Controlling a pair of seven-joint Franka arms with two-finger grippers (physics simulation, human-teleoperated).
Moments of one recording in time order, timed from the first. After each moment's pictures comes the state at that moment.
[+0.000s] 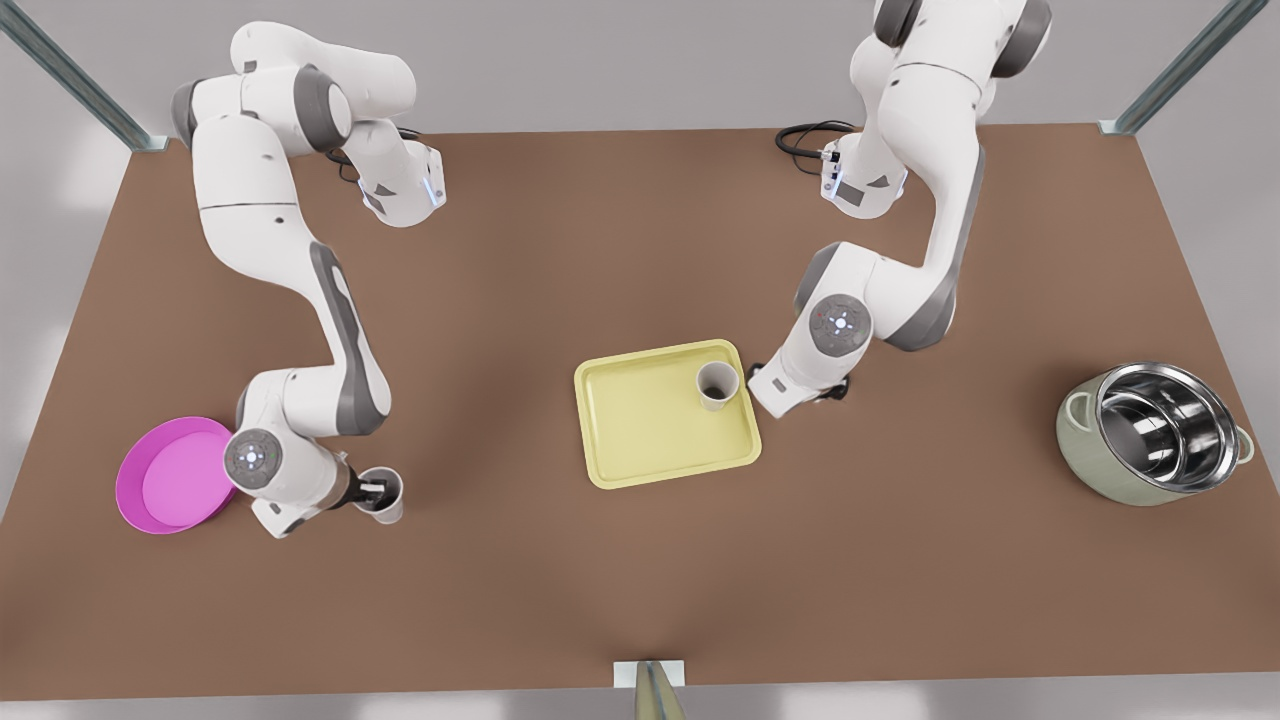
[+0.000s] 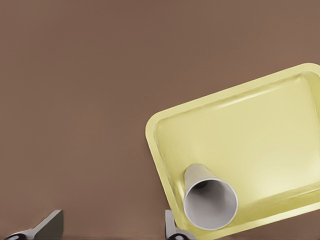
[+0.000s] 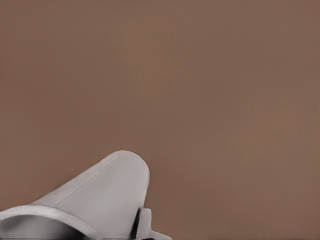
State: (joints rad) left arm -0.51 0.37 0.05 -1.70 -0.04 1.96 -0.29; right arm 0.09 0.65 0.00 -1.50 -0.01 2.11 0.09
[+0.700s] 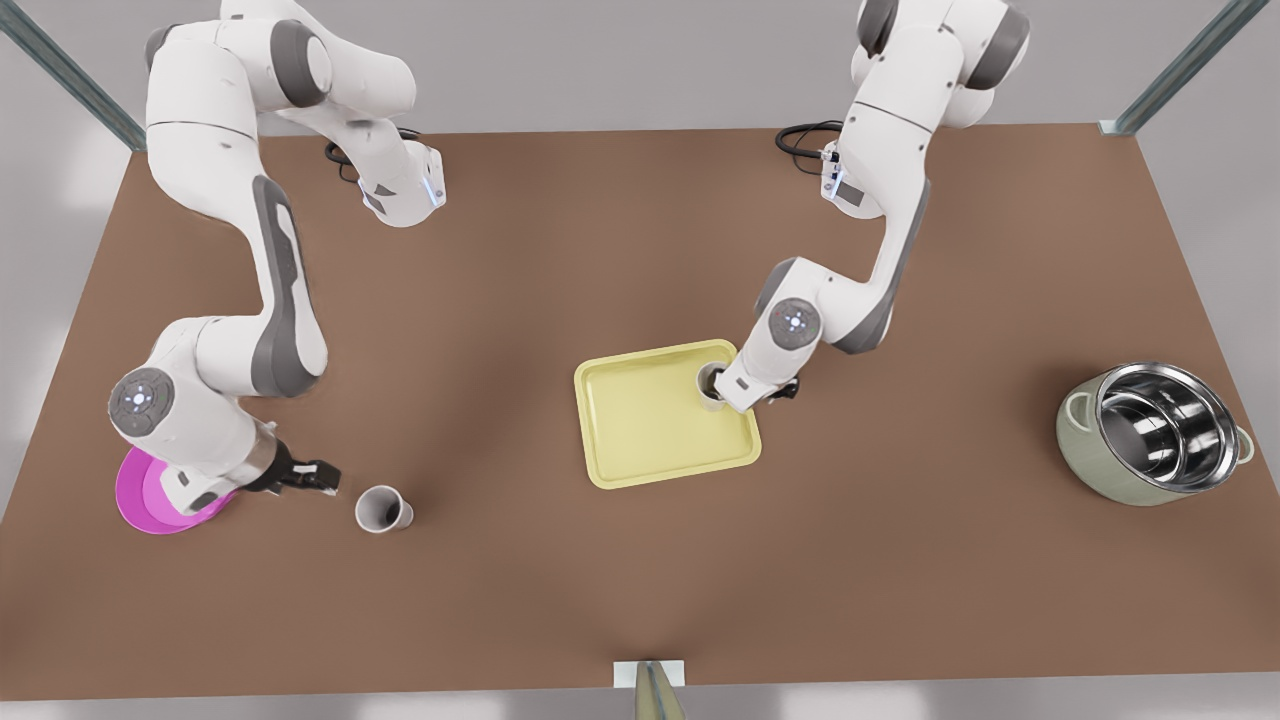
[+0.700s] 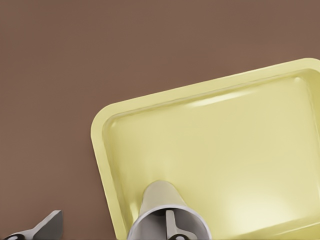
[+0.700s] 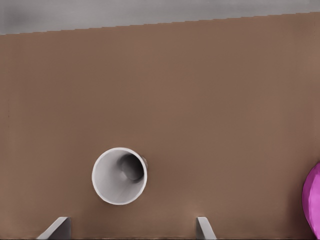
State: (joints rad) left arm -0.59 0.43 0.04 -1.89 -0.10 2.32 -0.40; right arm 0.04 0.39 -0.03 -1.50 0.06 2.01 0.04
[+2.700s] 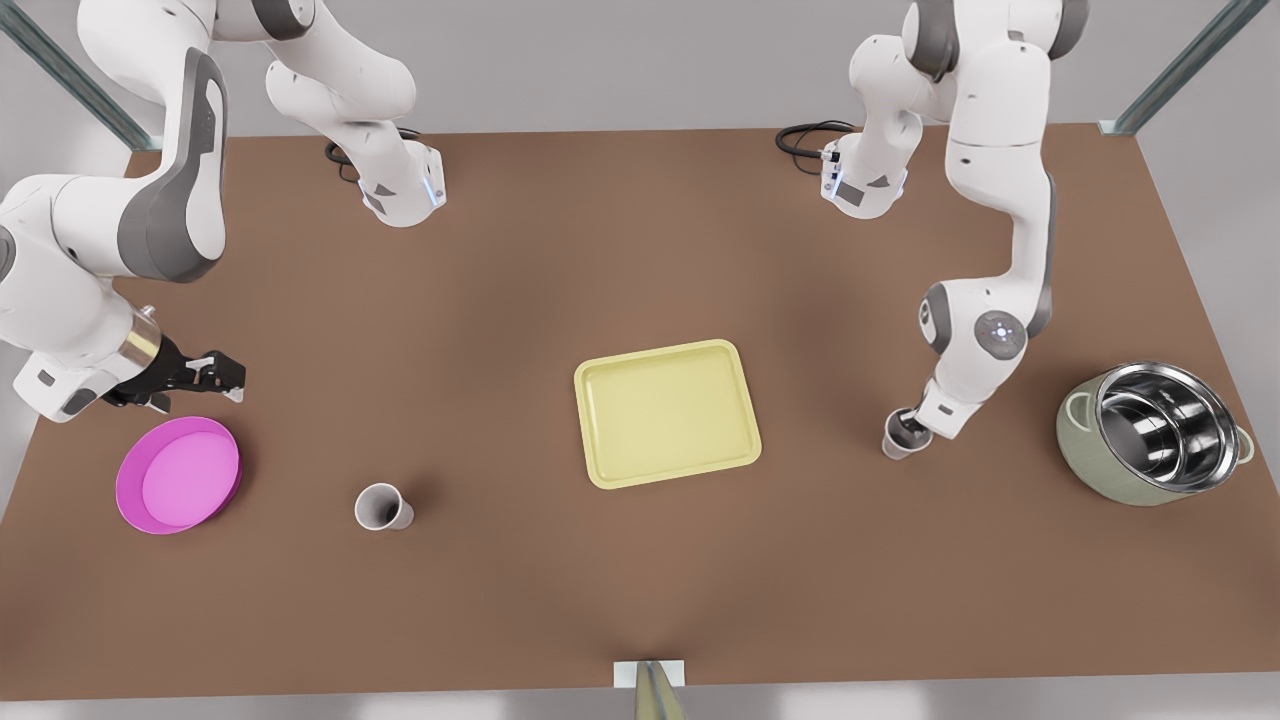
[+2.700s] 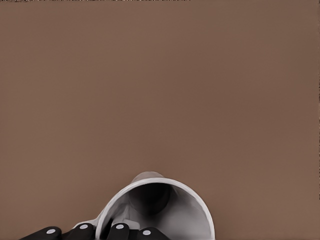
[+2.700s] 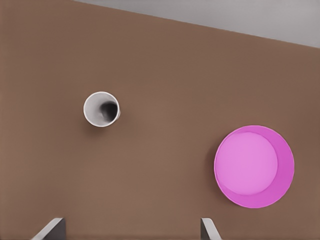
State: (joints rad) left arm -0.44 0.37 0.40 -2.18 -0.16 2.66 -0.07; right arm -0.02 0.19 -0.04 -1.46 -0.03 1.69 -0.22
